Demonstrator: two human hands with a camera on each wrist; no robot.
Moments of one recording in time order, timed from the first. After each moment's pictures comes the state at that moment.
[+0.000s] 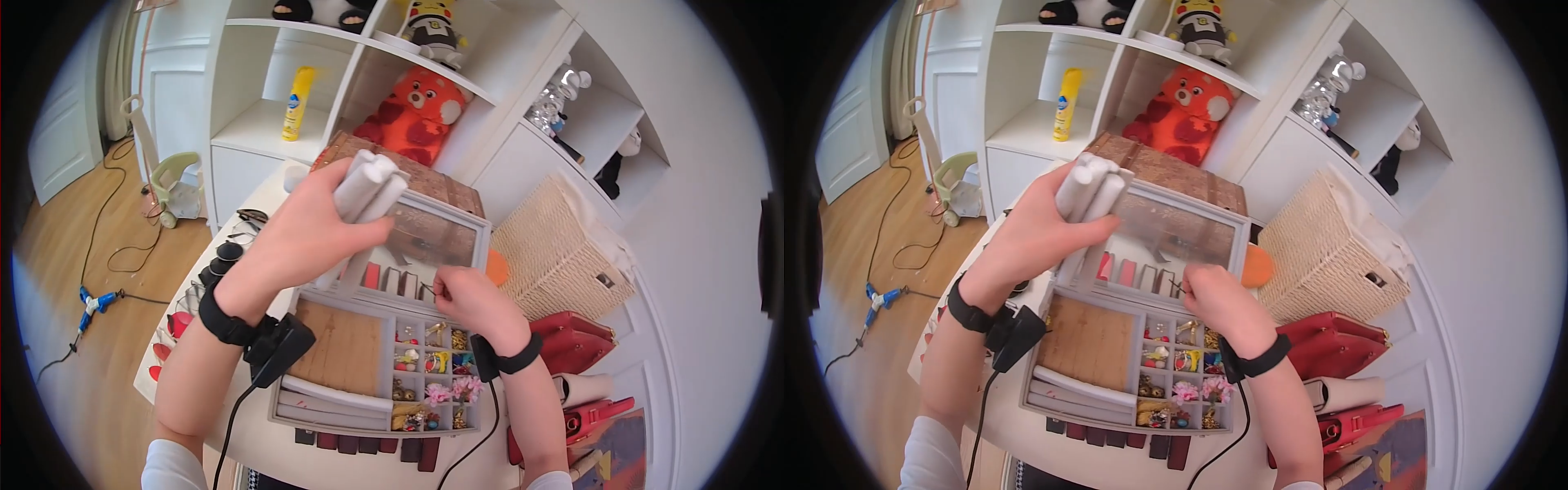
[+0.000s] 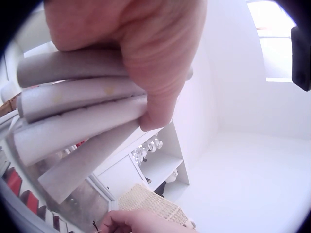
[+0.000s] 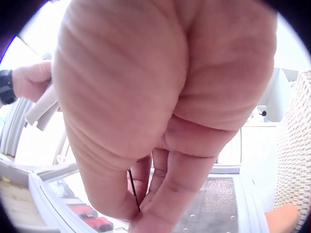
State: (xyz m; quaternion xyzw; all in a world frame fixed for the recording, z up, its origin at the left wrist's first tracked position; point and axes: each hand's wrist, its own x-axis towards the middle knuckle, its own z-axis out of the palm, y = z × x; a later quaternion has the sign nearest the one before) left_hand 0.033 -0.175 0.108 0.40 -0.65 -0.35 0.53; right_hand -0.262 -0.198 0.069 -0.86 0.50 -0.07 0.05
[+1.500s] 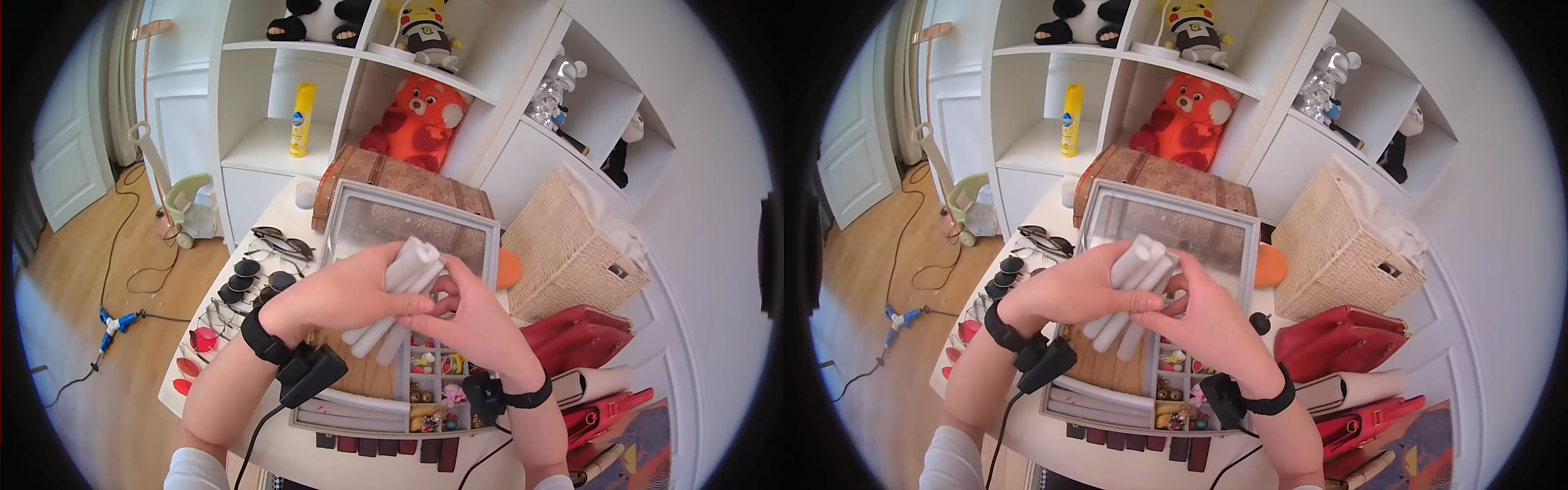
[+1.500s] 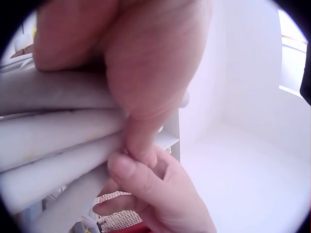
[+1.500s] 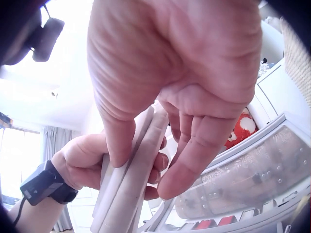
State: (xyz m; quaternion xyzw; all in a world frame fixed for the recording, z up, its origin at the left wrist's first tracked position) left_hand 0.015 -0.174 0.087 0.31 -0.73 -0.51 0.33; right_hand -0.207 -0.137 0.097 -0.75 0.47 -0.30 0.36
